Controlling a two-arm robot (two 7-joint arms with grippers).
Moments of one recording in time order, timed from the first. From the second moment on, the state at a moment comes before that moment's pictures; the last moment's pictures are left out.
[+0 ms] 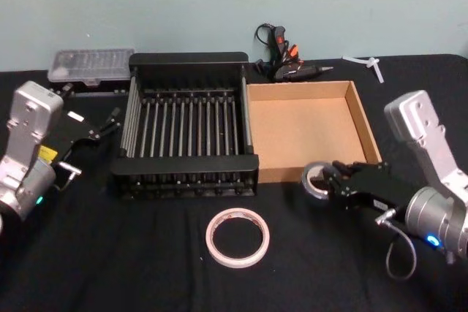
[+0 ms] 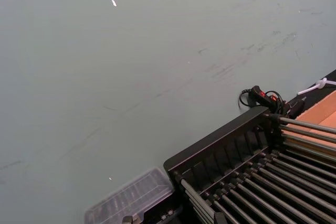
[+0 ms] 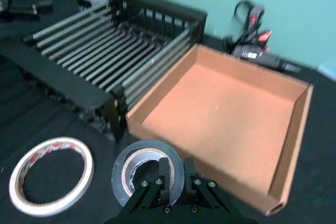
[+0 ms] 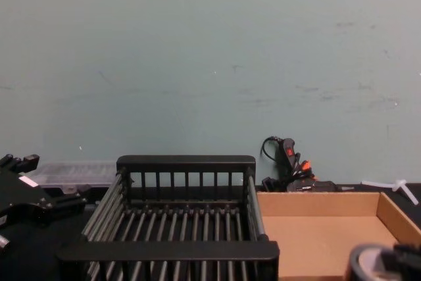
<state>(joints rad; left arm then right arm) -0.20 0.60 0.45 -1.41 -0.25 -0.12 0.03 -0.07 0.51 -0.24 -1.87 0.31 0.49 0.27</state>
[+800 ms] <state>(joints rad) -0.20 0.60 0.45 -1.41 -0.25 -0.12 0.03 0.13 0.46 -0.24 -1.70 0.15 0.28 0.28</state>
